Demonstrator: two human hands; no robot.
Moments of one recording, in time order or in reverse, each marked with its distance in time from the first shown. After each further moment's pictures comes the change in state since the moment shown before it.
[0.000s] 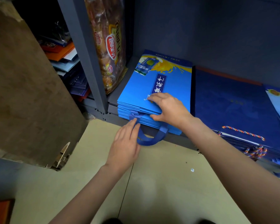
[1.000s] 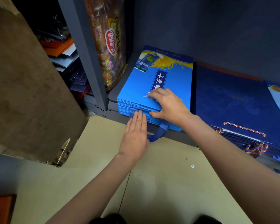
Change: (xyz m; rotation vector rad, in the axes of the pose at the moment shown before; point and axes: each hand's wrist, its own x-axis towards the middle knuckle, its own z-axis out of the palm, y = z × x) left_hand 0.021 0.020 0.012 0.186 -0.090 -0.022; right_hand 0.000 0.000 0.007 0.036 0.053 -0.011
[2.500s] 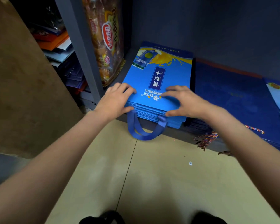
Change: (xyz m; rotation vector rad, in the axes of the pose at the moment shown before) left_hand 0.070 -0.075 -0.053 -0.006 -0.013 0.201; right_hand -0.019 0.040 -0.024 0.076 -0.181 0.041
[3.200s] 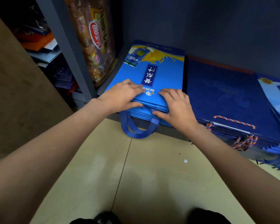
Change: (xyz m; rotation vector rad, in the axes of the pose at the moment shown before) left_hand 0.033 0.031 -0.021 0.084 -0.194 0.217; right_hand -0.017 -0.003 0.047 -0.162 0.468 0.057
